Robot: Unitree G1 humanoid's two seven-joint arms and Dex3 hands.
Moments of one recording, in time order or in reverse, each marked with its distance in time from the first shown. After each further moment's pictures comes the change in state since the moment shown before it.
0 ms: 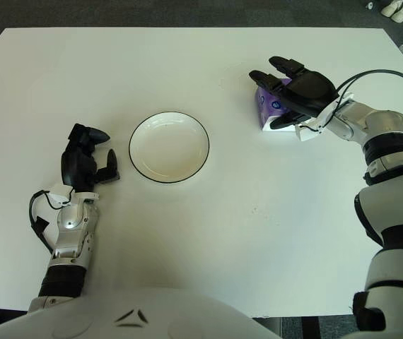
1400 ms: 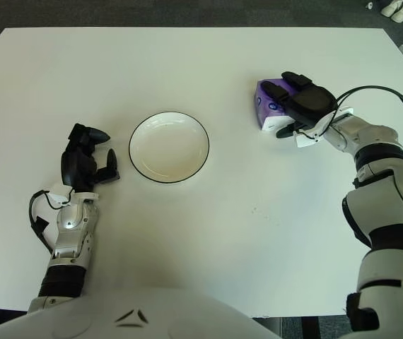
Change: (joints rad) left arm 0.001 0.006 0.004 -0.002 -0.002 0.010 -0.013; right arm 0.036 0.079 -0.005 0.149 0.013 0.131 0.054
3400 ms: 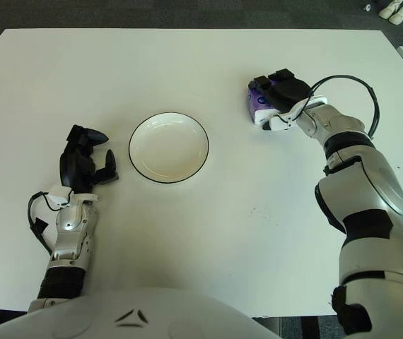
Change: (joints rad) left arm 0.011 -0.013 0.001 -0.006 0.015 -0.010 0.017; right arm -0.070 0.135 0.017 0.053 0.192 0.068 0.221
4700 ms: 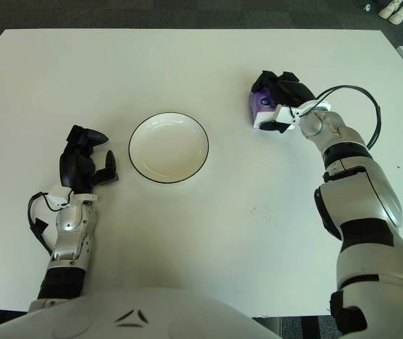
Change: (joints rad) left arm 0.004 0.001 0.003 -0.003 -0.009 -0.018 0.000; right arm 0.131 0.047 -0.312 -0.043 0.411 -0.082 0.229
